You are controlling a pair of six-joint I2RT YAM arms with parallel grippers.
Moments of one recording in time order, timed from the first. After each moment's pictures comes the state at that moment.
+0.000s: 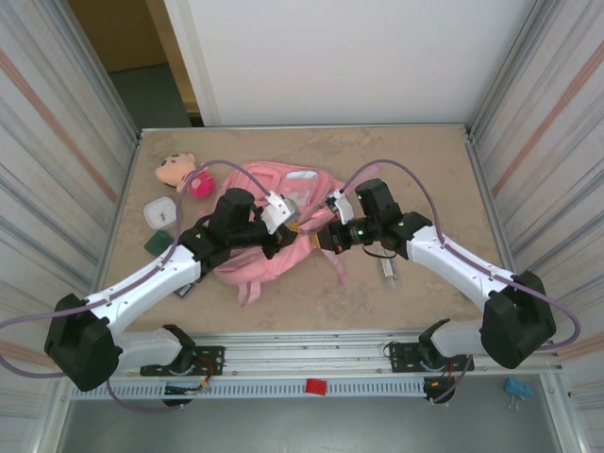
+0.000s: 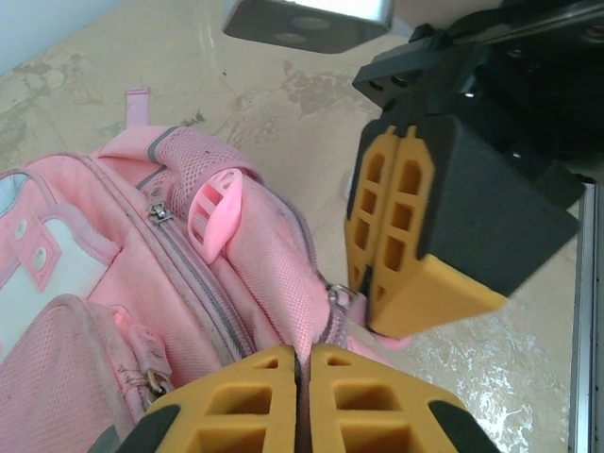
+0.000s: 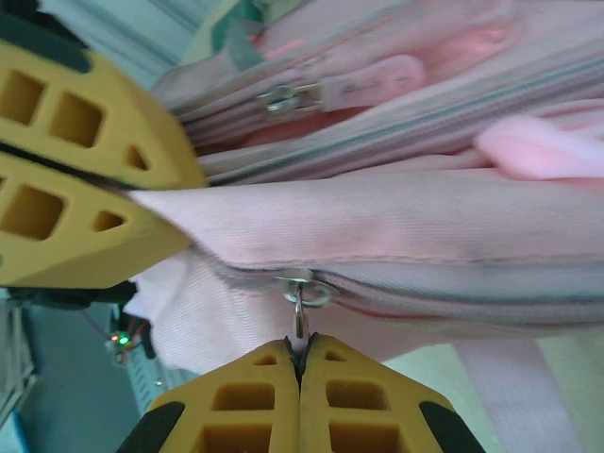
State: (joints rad) left arm -0.68 1.21 0.87 -0.19 0.40 0.21; right arm 0.58 1.32 0.93 -0.37 -0.61 0.31
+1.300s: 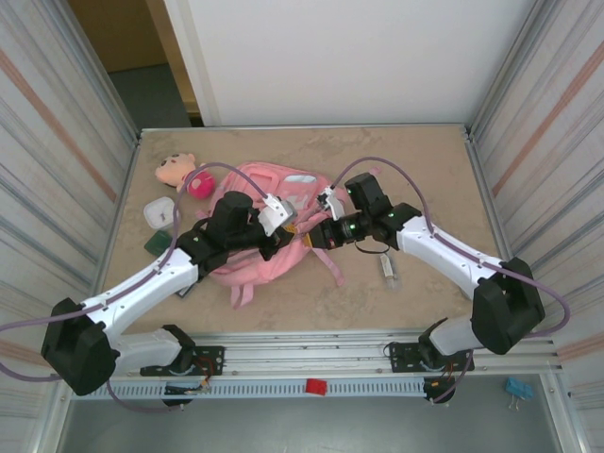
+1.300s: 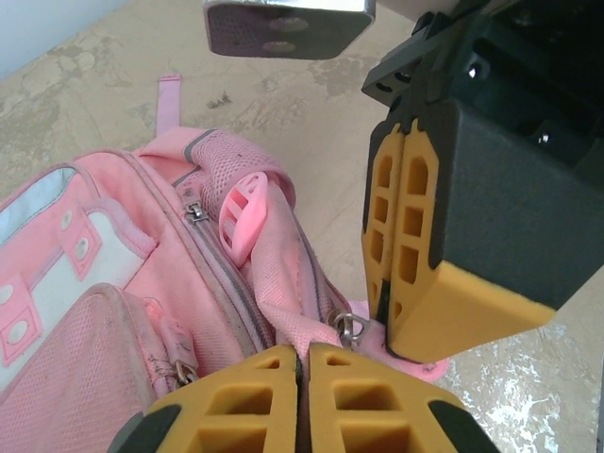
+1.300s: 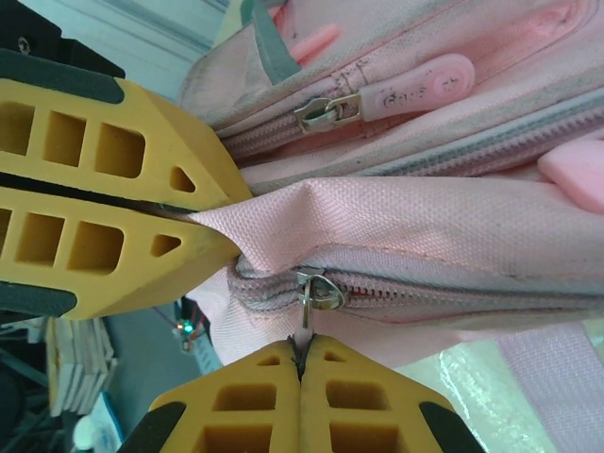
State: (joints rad) left arm -0.68 1.18 0.85 -0.21 0.32 0.21; right arm 0.61 1.41 1.02 -0.41 -0.75 0.43
